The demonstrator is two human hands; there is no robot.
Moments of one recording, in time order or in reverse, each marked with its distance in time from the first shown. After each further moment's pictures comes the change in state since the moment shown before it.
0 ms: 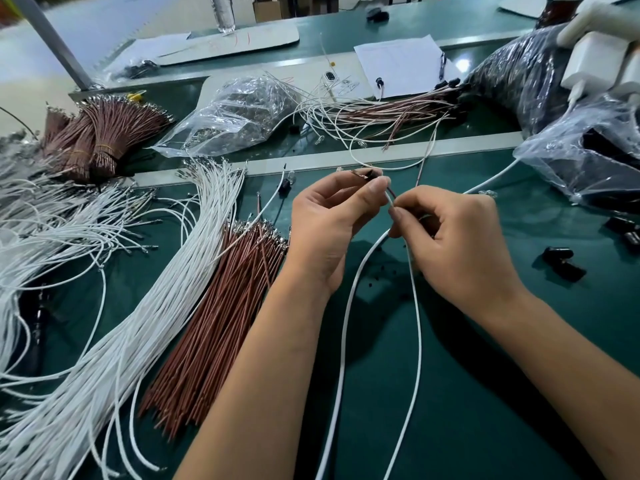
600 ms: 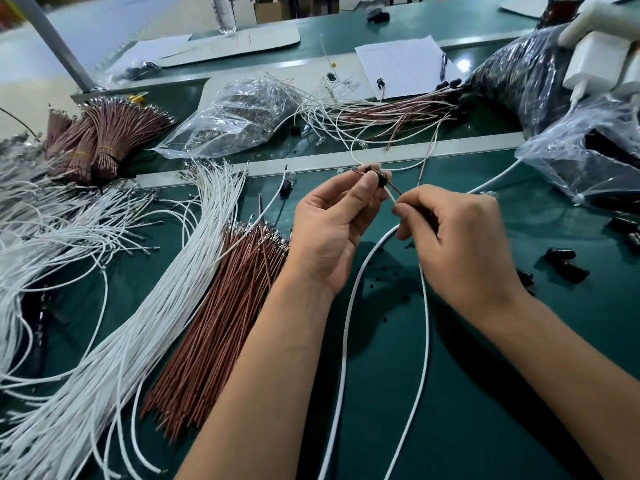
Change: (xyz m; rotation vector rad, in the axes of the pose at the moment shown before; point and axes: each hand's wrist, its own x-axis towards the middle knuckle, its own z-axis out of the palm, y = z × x) left_hand 0.003 -0.003 0.000 -0.241 -0.045 -0.071; right_hand 0.000 -0.002 0.000 -0.085 0.025 -0.046
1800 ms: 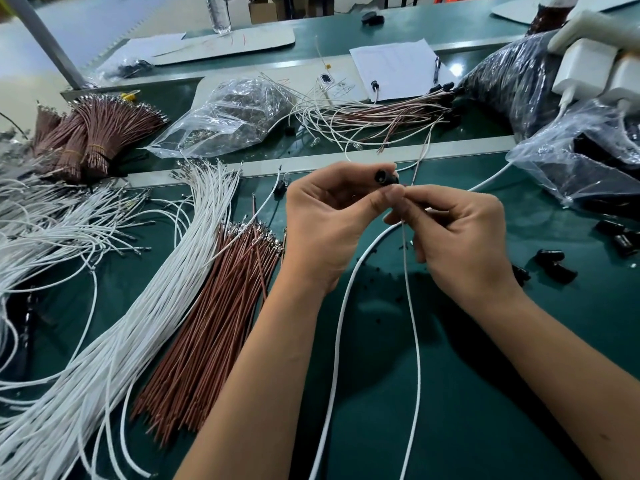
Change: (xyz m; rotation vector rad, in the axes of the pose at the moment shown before) left_hand -0.005 0.003 0.006 0.366 -0.158 0.411; right_hand 0.000 0.014 0.008 0.507 0.086 0.184
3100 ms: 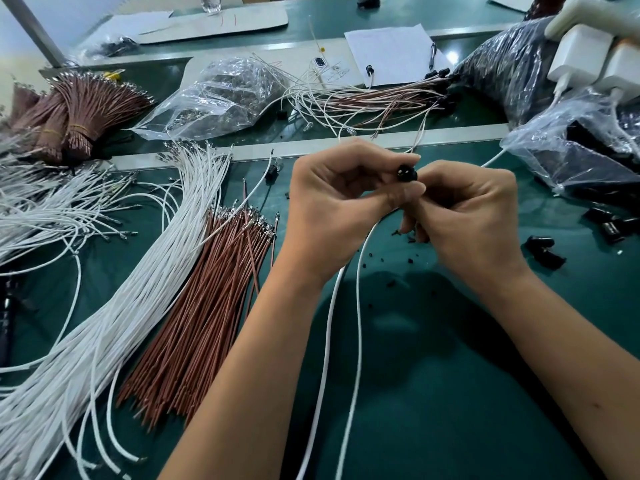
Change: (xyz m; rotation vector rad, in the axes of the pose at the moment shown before) left_hand -0.004 0.009 0.011 0.112 -0.142 0.075; right_hand 0.005 -0.007 -0.009 0.096 -0.050 -0.069
